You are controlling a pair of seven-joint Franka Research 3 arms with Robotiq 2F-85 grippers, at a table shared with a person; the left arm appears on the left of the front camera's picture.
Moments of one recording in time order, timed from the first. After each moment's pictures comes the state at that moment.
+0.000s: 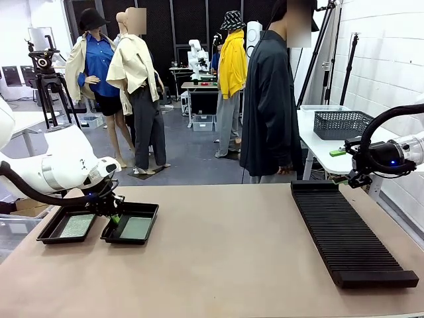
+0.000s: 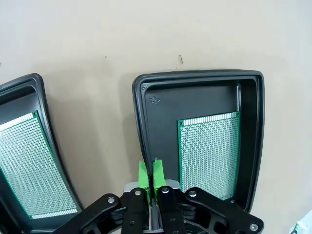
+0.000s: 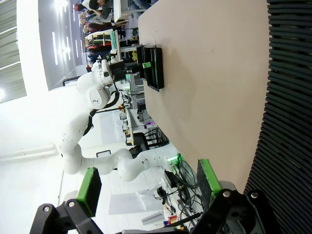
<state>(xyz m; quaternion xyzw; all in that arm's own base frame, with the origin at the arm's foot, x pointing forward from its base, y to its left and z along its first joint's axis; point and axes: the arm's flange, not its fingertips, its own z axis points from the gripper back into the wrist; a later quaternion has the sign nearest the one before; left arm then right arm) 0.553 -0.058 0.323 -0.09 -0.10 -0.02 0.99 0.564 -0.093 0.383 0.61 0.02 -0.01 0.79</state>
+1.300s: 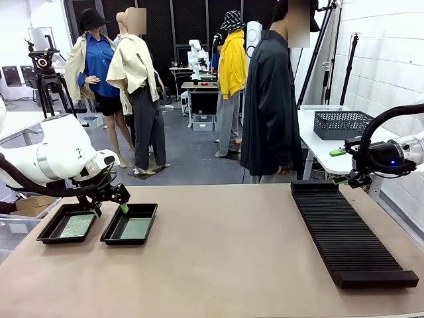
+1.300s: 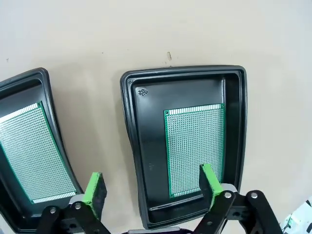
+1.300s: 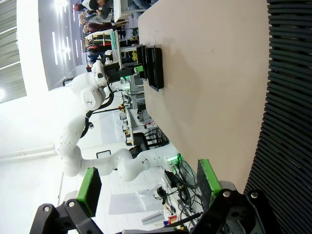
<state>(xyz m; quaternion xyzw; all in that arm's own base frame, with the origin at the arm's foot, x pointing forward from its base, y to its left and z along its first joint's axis) 0.550 -0.059 0.348 -0.09 -0.08 -0.02 0.99 0.564 -0.093 0.383 0.61 0.02 -0.01 0.79</state>
